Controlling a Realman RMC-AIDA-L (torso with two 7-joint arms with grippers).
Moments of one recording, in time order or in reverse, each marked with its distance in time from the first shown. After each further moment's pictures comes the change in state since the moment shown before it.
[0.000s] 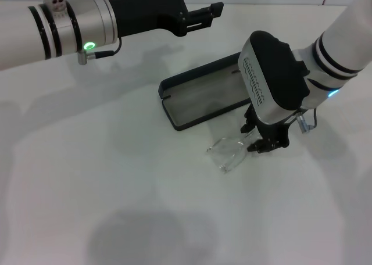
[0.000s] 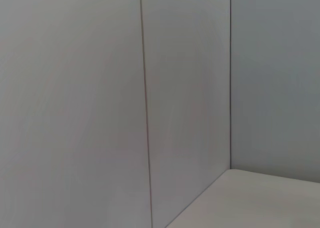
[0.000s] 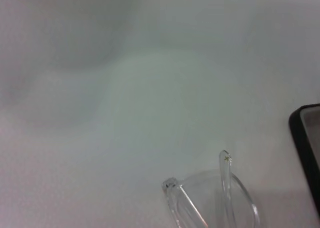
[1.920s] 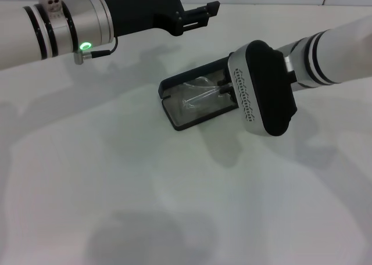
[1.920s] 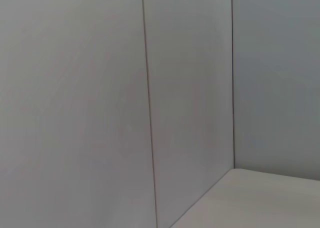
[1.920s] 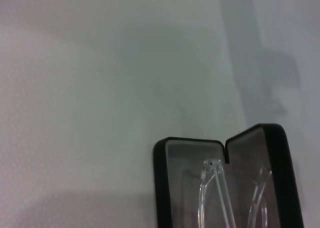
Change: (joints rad) left arm 0.013 0.002 0.000 0.015 -0.002 0.000 0.009; right arm -0.237 0.000 -0.185 -0.316 -0.124 0.431 -0.034
